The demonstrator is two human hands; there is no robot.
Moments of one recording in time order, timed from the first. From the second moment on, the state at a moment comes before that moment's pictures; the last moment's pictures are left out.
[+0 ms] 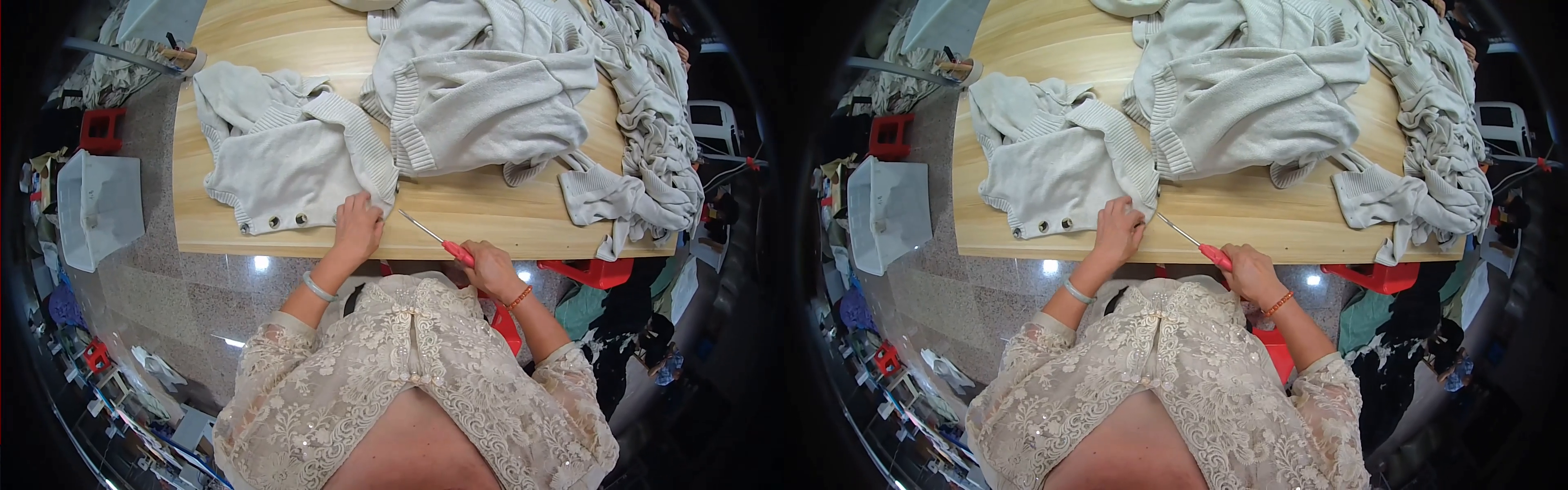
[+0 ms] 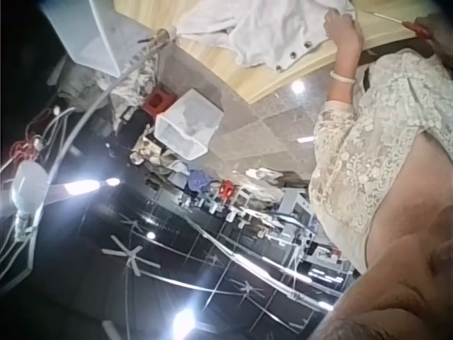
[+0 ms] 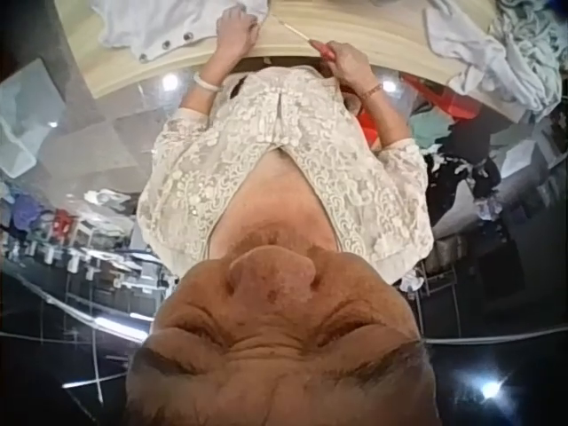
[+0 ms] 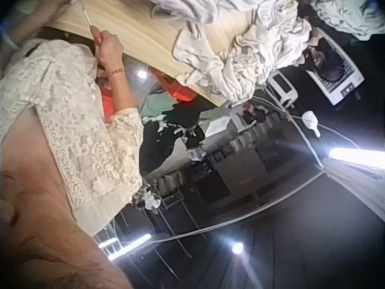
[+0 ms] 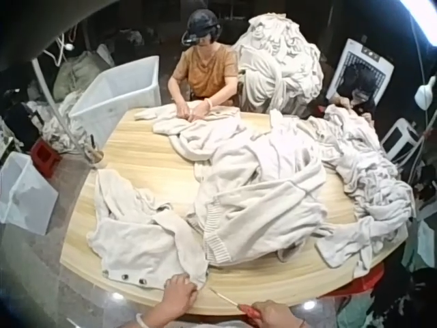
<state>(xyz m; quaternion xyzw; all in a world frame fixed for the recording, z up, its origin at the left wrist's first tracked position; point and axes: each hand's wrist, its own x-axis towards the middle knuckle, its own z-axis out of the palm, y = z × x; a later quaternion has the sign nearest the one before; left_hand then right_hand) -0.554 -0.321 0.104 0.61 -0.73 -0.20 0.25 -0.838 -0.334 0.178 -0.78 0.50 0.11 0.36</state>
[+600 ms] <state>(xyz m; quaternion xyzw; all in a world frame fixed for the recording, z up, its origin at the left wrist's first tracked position) -0.551 -0.358 0.055 0.63 -0.51 -0.49 0.34 -0.827 -0.345 0.188 -0.77 0.52 0.13 0.34</state>
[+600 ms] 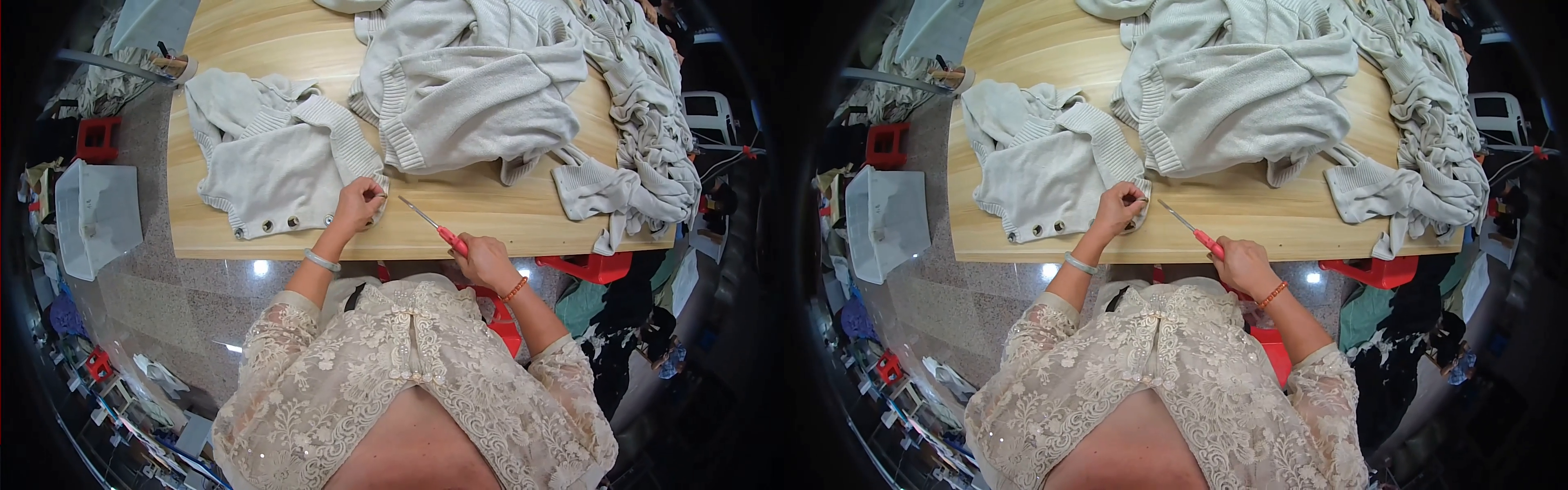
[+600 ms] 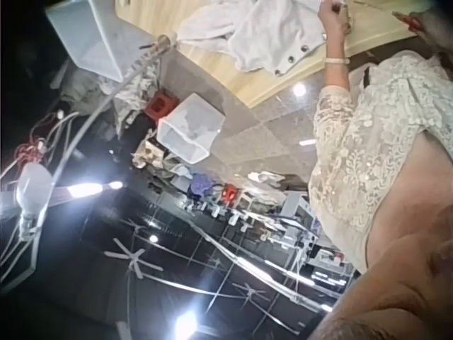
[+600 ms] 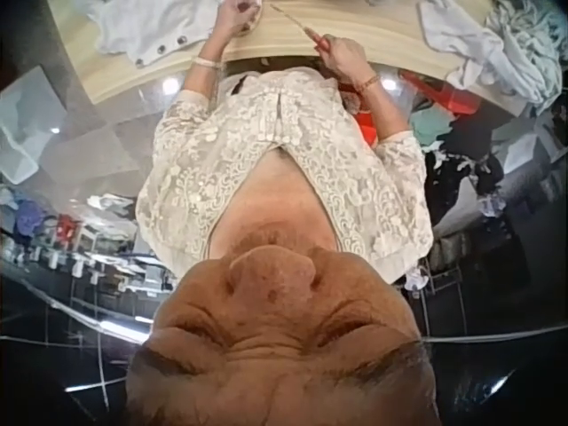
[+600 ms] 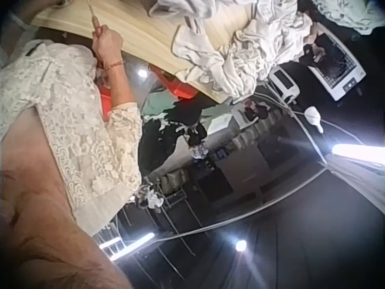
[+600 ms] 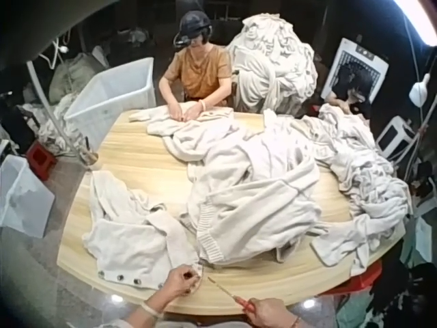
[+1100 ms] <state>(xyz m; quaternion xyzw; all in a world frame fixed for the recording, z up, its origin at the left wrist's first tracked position) -0.546 -0.342 0.039 0.55 -0.36 -0.60 0.46 -0.815 -0.356 0.185 -0.75 0.51 0.12 0.39</state>
